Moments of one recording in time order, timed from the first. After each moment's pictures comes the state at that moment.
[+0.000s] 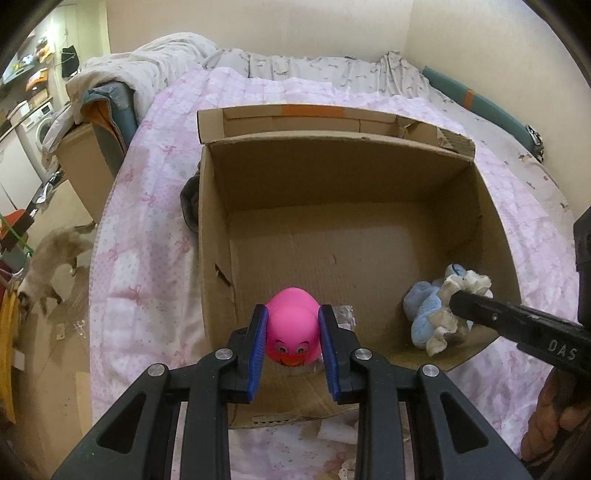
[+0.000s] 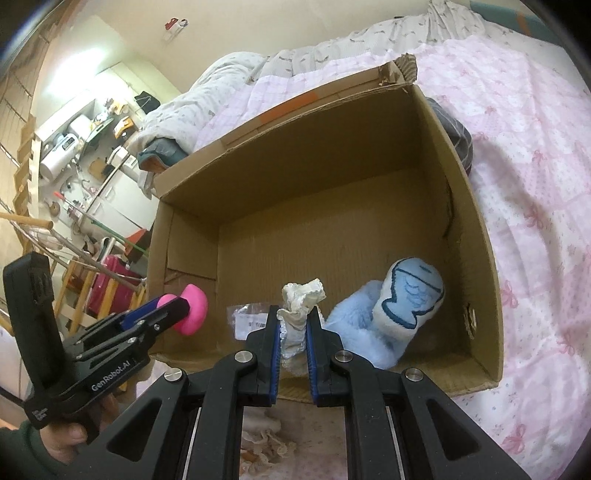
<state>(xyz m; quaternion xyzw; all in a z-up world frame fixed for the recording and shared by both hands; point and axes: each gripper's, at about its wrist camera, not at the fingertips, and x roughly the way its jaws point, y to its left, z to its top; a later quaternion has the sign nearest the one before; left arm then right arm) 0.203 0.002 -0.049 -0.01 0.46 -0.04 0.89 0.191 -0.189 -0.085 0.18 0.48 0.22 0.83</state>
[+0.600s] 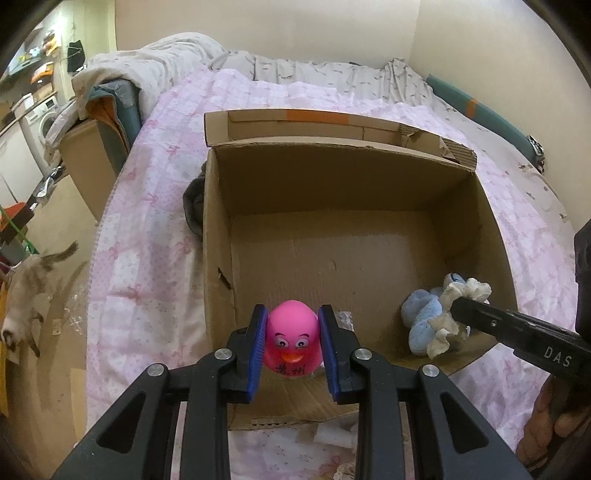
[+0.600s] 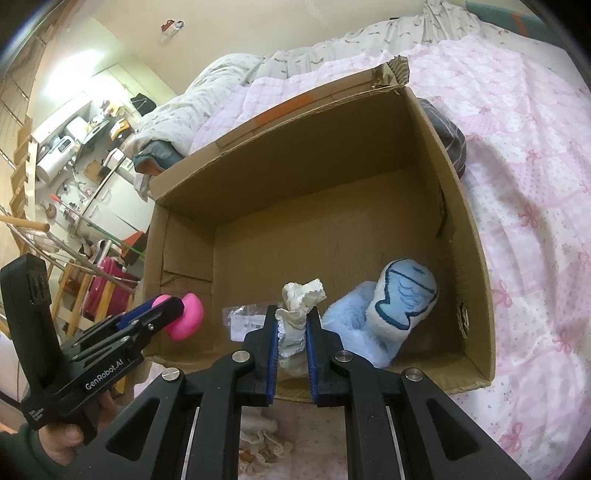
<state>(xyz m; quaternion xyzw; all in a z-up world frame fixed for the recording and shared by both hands) 0.204 0.005 -0.047 -0.03 0.46 -0.03 0.89 0.189 -0.192 -0.086 0.18 0.48 0.21 0.84</state>
